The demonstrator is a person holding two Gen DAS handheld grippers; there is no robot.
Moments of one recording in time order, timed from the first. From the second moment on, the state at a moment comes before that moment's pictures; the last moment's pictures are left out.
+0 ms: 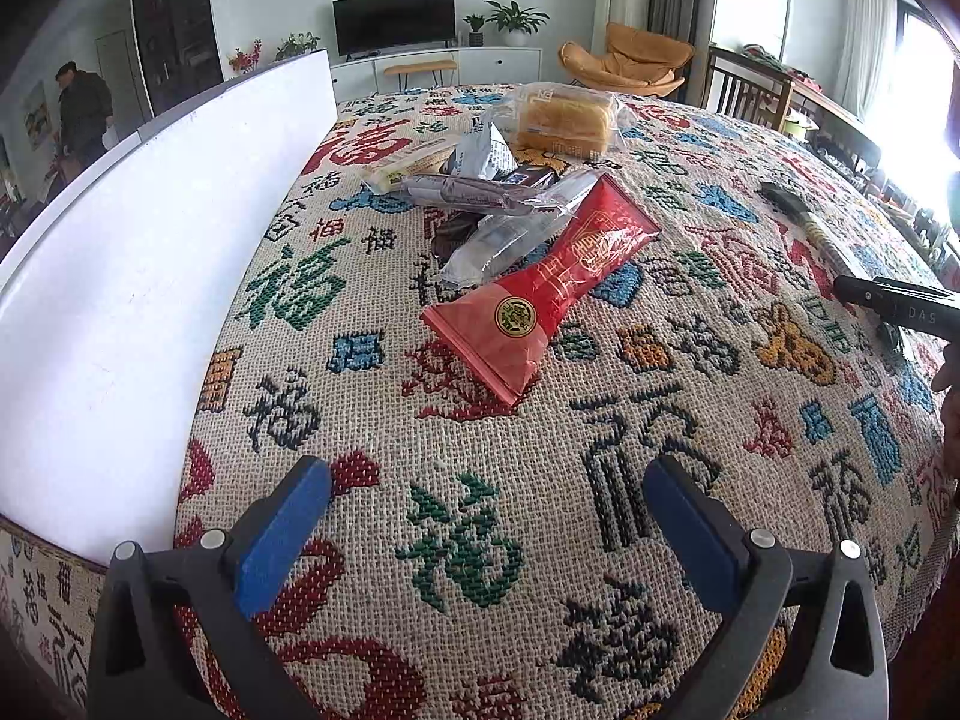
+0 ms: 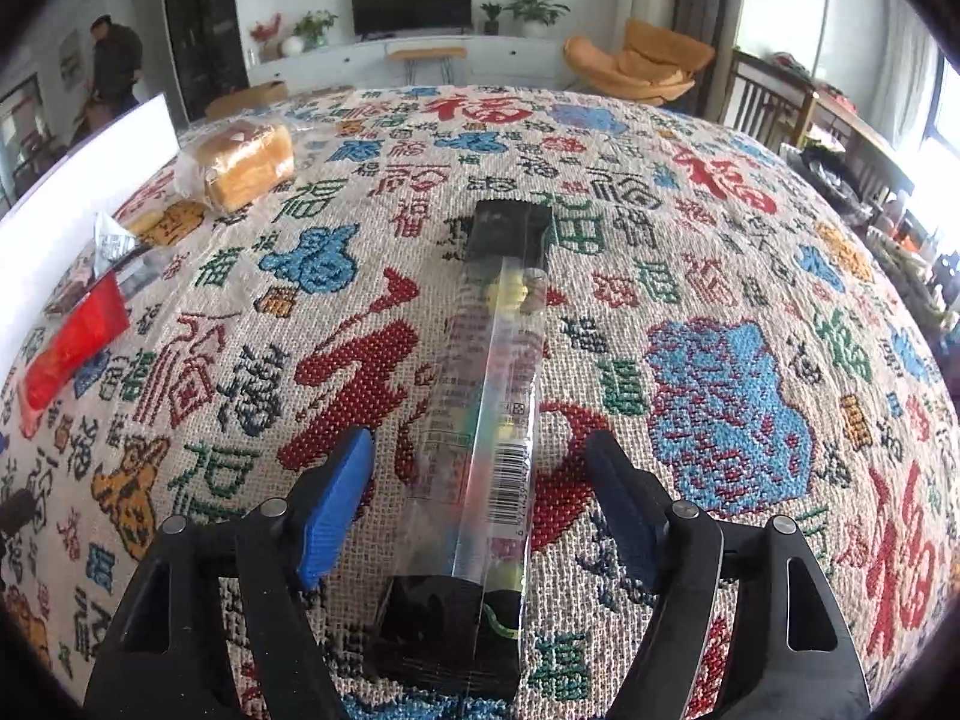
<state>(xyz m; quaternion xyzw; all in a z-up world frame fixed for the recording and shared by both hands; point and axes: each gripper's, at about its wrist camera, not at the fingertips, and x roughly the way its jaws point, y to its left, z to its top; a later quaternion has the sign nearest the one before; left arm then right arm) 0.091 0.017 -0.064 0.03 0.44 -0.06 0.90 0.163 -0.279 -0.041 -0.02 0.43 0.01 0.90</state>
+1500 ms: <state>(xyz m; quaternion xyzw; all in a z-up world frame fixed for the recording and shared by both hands) 0.088 -0.014 -0.046 -0.04 0.52 -0.19 0.83 0.164 -0.288 -0.044 0.00 0.44 0.00 0.90</state>
